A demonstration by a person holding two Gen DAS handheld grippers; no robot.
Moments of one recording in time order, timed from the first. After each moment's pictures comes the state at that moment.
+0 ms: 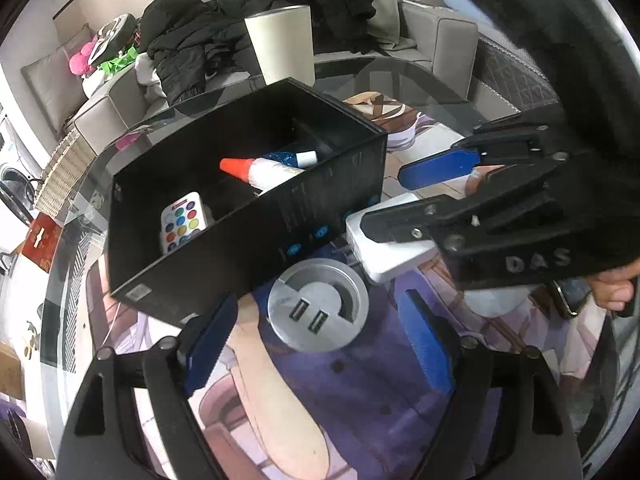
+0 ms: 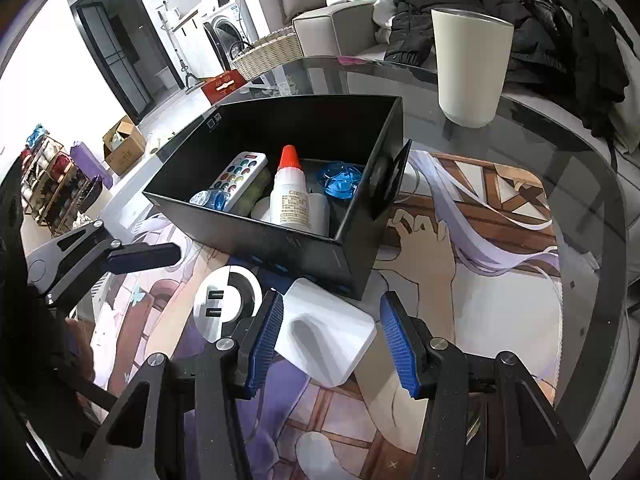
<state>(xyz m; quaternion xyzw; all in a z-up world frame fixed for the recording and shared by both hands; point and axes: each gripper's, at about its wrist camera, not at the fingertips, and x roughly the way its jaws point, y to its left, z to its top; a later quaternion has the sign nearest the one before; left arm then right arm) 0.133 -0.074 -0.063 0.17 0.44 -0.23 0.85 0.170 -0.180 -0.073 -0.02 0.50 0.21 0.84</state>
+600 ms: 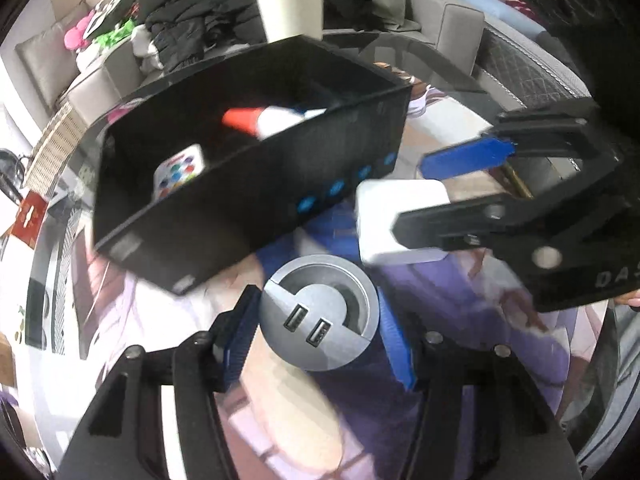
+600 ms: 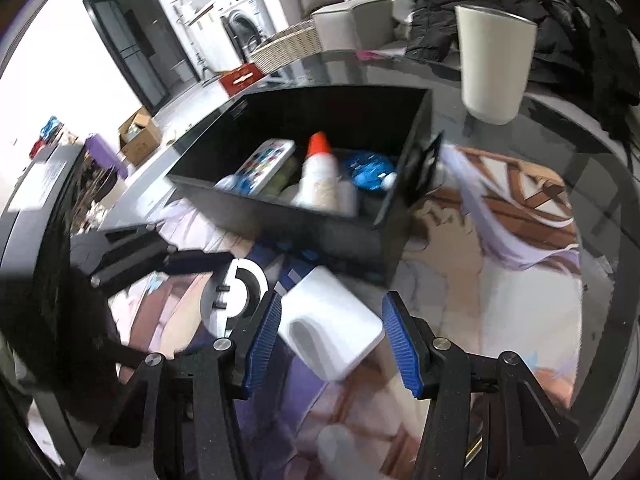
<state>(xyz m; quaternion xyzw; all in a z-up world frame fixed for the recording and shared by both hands) 0.136 -0.052 -0.079 0.15 0.49 -0.23 0.83 0.157 -0.169 -0.076 -0.02 0.50 0.24 0.83</state>
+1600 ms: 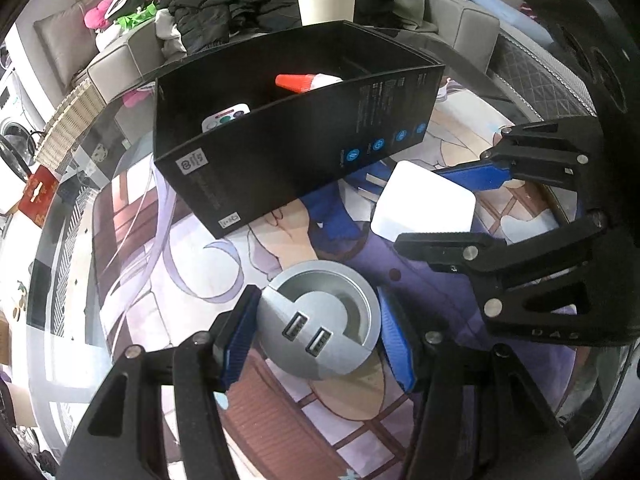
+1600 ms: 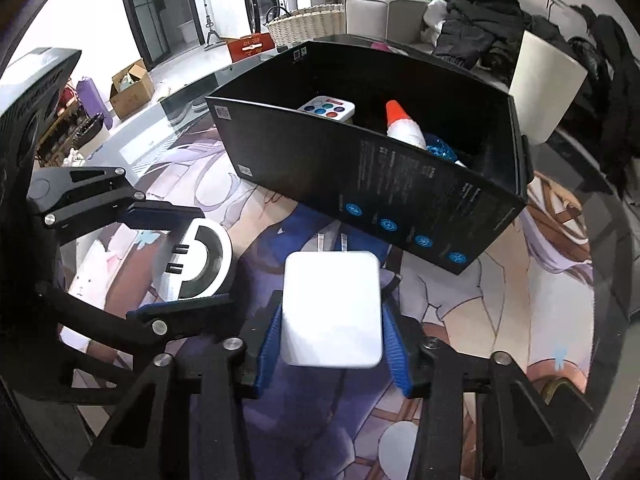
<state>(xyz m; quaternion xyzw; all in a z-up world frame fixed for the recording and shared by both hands) 0.118 -0.023 -0.082 0.13 0.49 -0.21 0.83 0.126 -0.102 -0.101 -0.13 0.49 0.22 0.83</state>
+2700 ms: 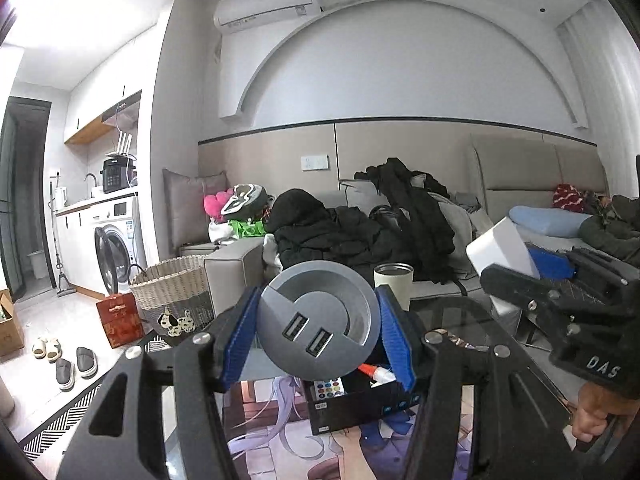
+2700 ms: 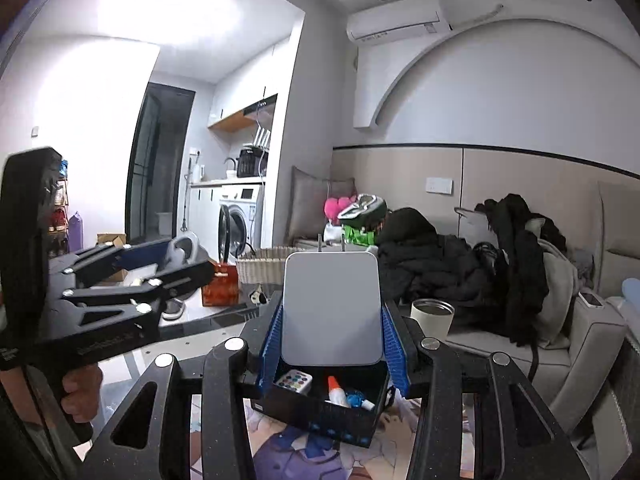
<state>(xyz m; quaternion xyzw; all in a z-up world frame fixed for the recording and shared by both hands) 0.013 0.049 0.065 0.03 0.06 -0.11 0.99 -0.019 -0.131 0.070 -0.07 0.05 0.17 0.98</state>
